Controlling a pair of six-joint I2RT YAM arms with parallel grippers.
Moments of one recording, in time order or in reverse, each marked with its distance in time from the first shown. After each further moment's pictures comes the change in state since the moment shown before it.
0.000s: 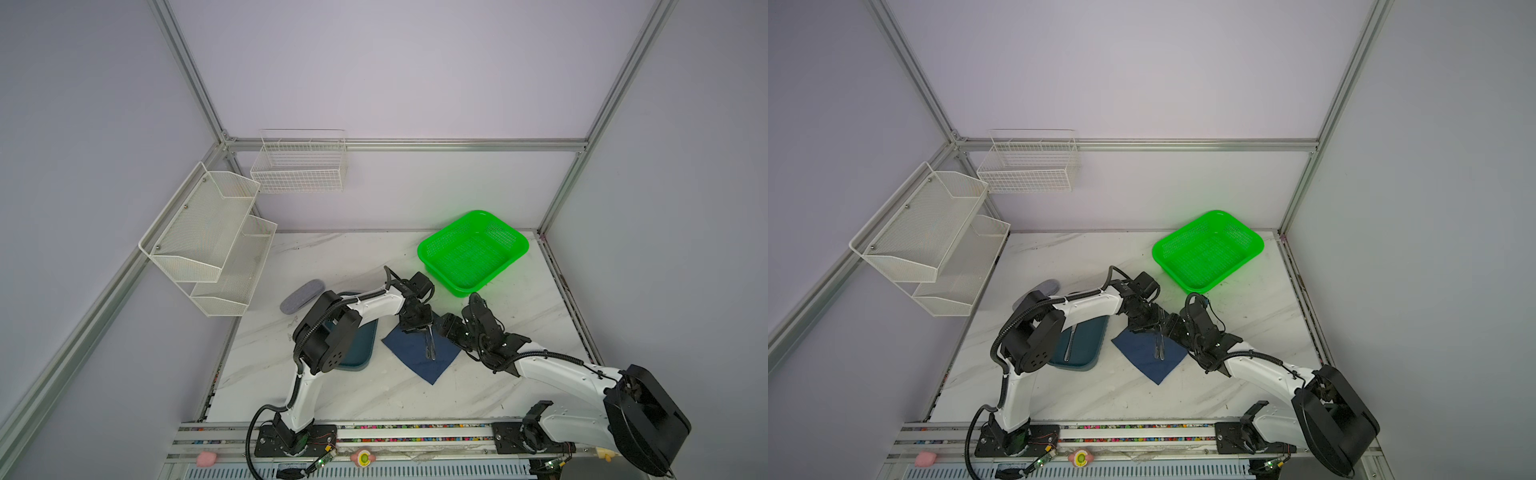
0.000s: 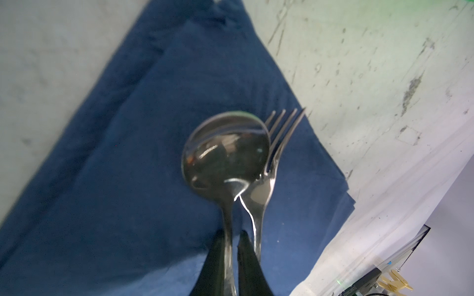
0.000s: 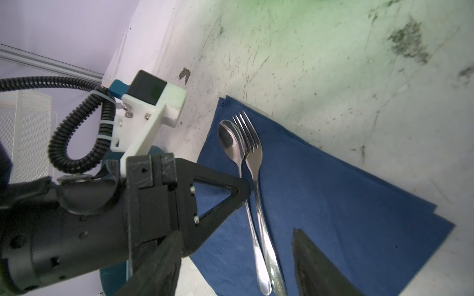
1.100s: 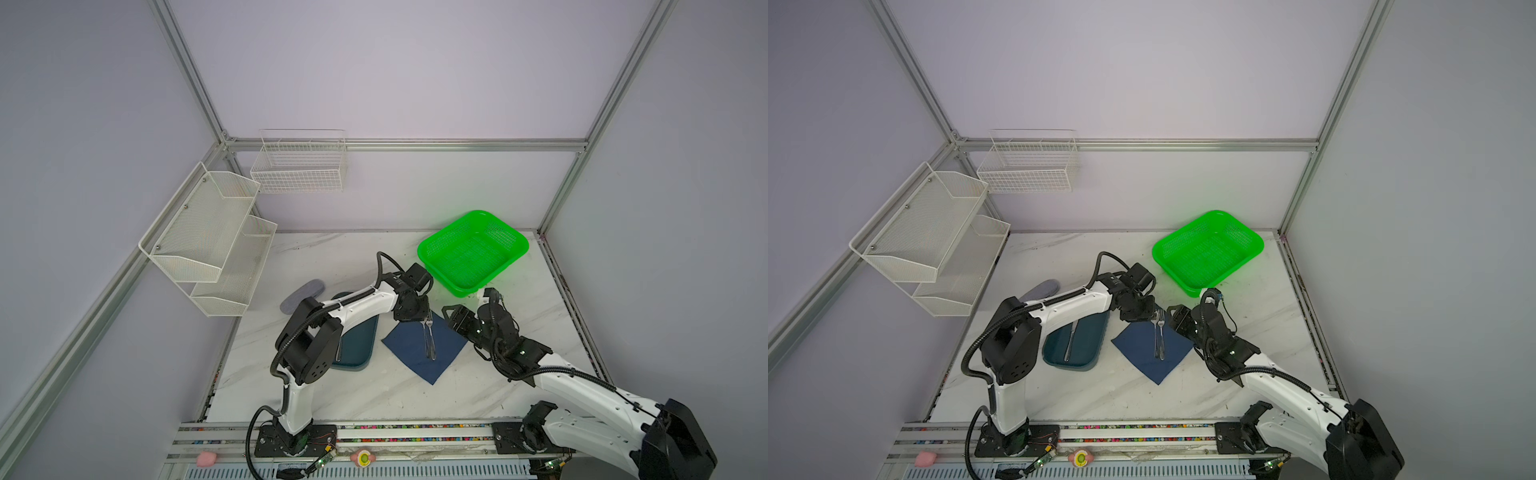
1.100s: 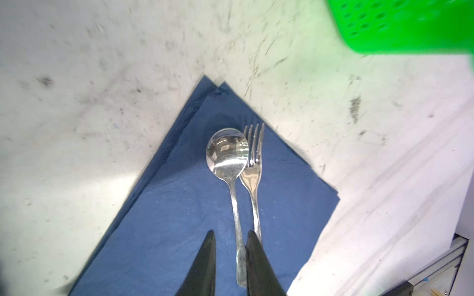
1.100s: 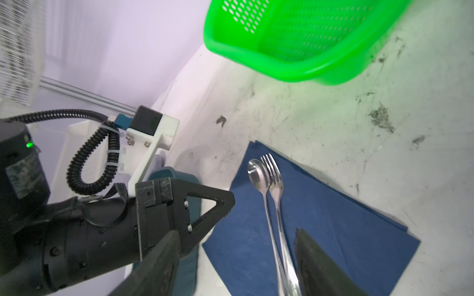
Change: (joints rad) left arm -0.004 -0.193 -0.007 -0.065 -0.201 0.118; right arm 0.000 -0.258 -0.005 -0.026 0.118 -0.046
